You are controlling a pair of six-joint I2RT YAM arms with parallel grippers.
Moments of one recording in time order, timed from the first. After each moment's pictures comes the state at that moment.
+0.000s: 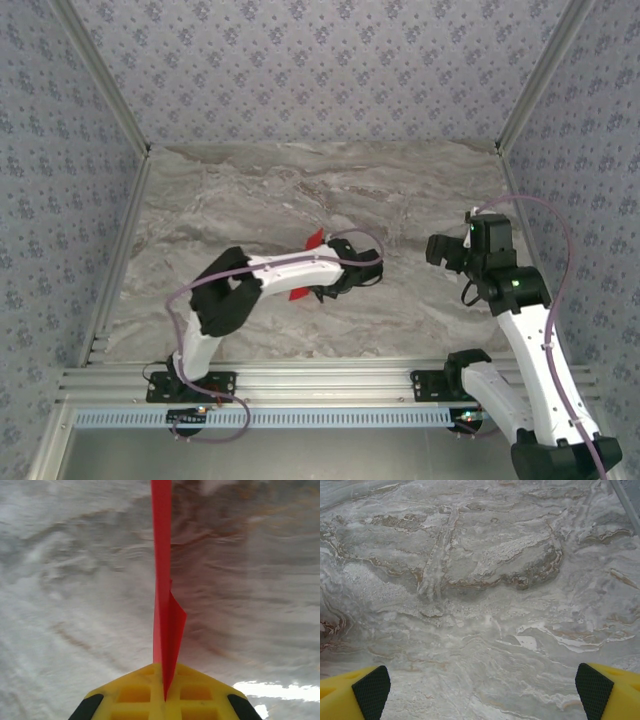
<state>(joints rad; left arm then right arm) -1.11 2.10 1.58 -1.20 -0.58 -0.84 0.15 0.80 0.95 -0.94 0.14 0.28</state>
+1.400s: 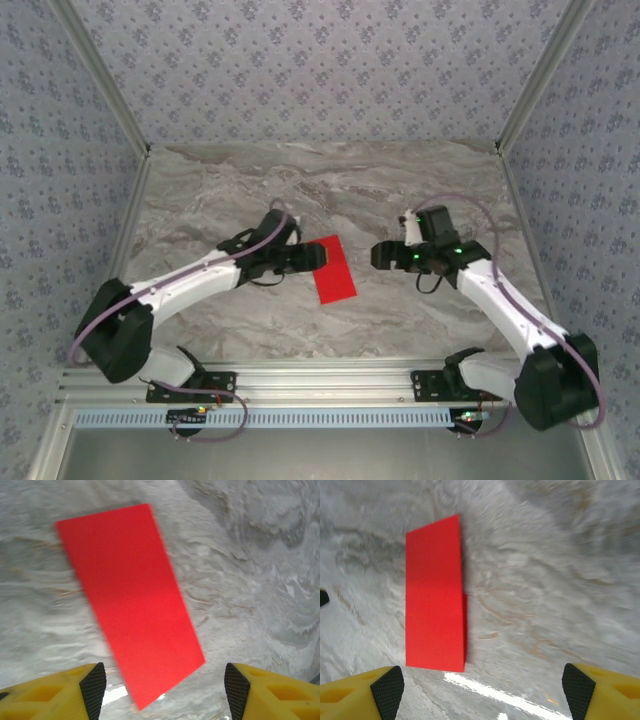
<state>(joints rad) -0.72 1.40 0.86 -0.27 0.18 -0.78 0.38 1.19 0.81 -0.56 -0.30 0.35</state>
